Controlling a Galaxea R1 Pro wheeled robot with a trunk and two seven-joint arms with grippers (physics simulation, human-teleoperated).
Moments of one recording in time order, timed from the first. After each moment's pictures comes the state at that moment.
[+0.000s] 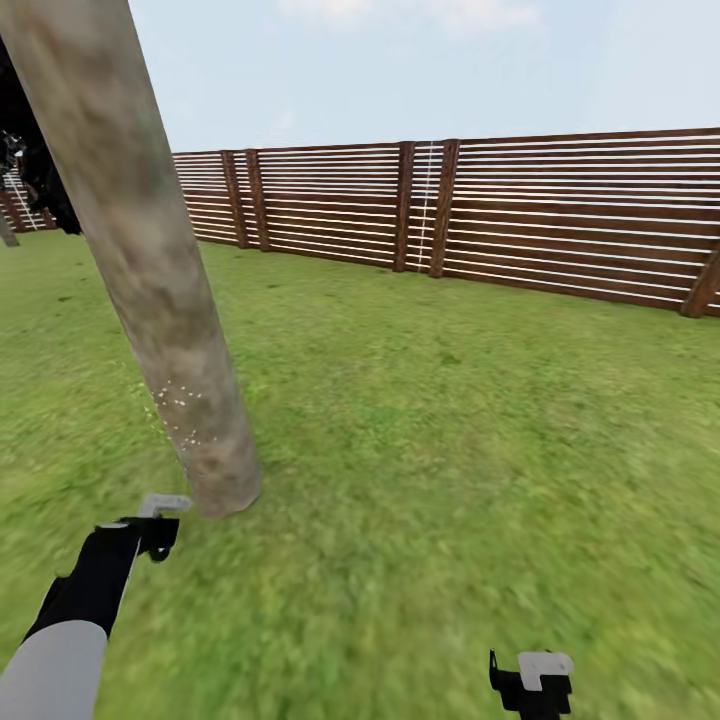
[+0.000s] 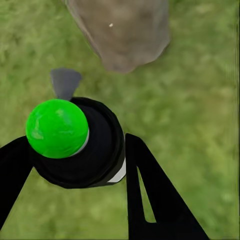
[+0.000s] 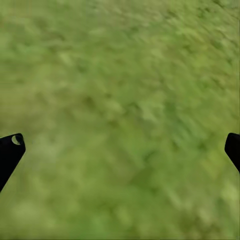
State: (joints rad) left arm -0.64 0.12 0.45 -0.83 -0.55 0.47 -0.29; right arm -0.40 0.00 -0.44 -0.13 0.60 -0.58 -0.29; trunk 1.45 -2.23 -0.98
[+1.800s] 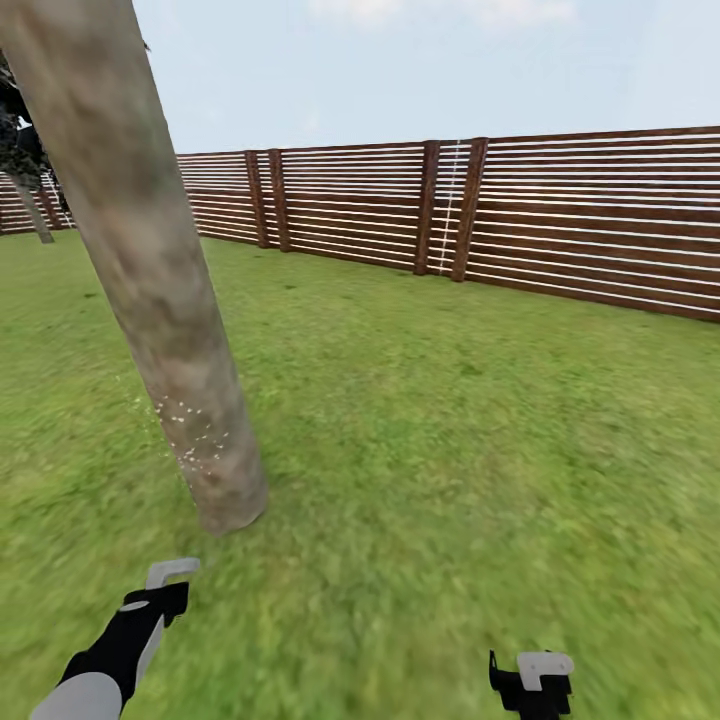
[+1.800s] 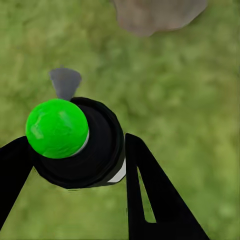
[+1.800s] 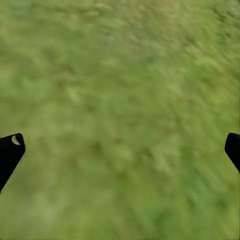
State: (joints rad) left arm -0.58 0.09 0.53 -0.46 -0.40 0.14 0.03; right arm -0.40 0.00 -0.43 -0.13 0.60 -0.58 -0.29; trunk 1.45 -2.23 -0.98
